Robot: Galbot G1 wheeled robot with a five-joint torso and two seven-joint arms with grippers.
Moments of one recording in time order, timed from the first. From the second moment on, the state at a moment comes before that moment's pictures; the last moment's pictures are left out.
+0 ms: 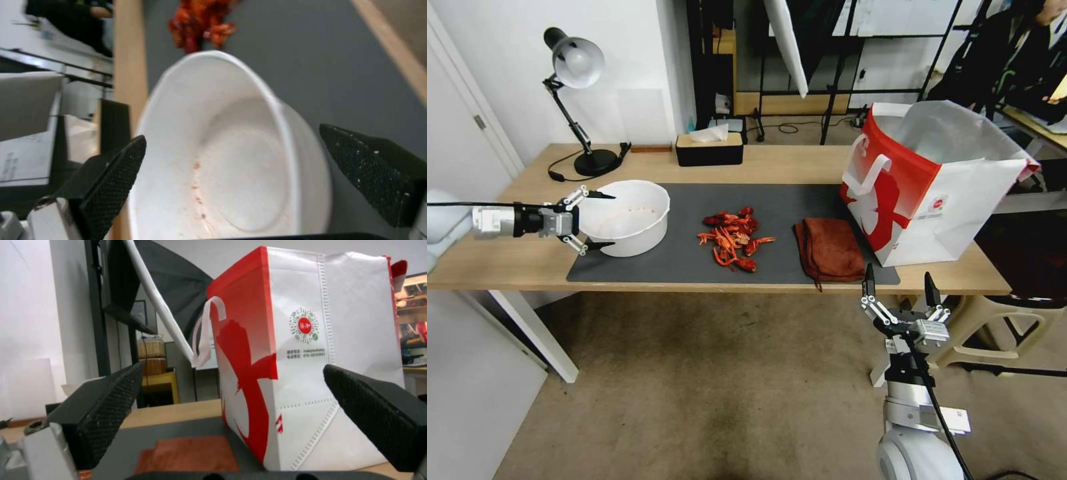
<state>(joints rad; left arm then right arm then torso) 0.30 -0.44 0.17 -1.24 -0.28 -0.67 1.00 -1.63 1.43 0.49 2.05 0.13 0.52 0.18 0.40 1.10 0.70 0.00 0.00</state>
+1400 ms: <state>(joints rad) -0.02 -0.64 0.35 -1.09 0.10 -0.70 1.47 -1.62 1.45 0.49 2.06 0.15 0.52 0.18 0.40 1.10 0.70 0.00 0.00</state>
